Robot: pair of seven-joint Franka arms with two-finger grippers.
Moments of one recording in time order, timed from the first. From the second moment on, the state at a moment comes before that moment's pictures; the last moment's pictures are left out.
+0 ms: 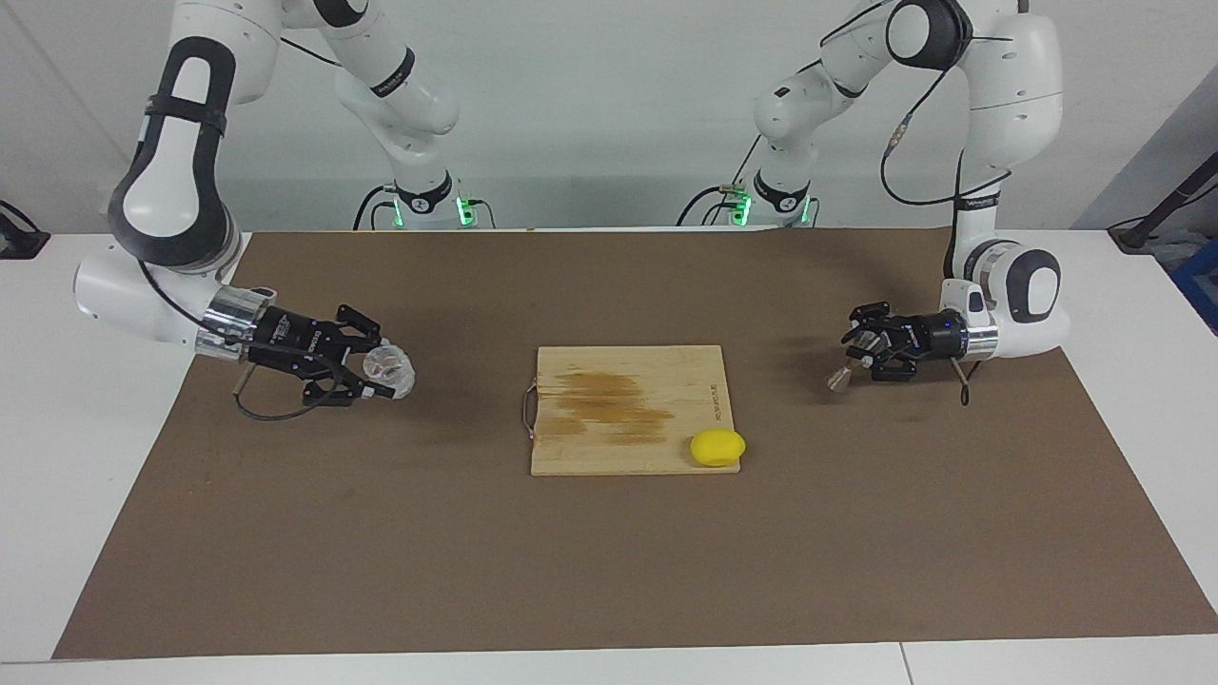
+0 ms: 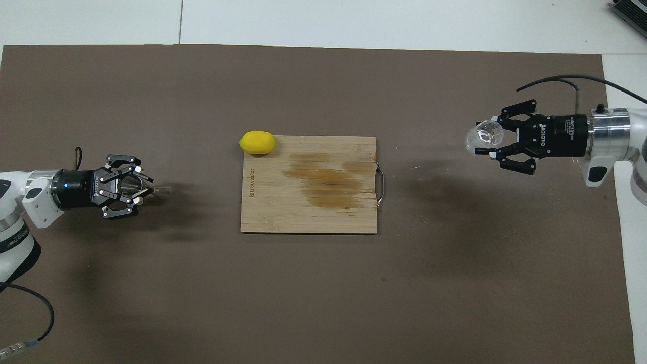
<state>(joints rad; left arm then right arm) 0.49 0.43 -0.18 -2.00 -1.25 1.42 2.38 -0.43 0.29 0.24 -1.82 1.05 1.79 1.18</state>
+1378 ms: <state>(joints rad) 0.01 0.26 -0.19 -2.13 -1.65 1.82 2.34 -0.42 0.27 0.24 -1.82 1.05 1.79 1.18</state>
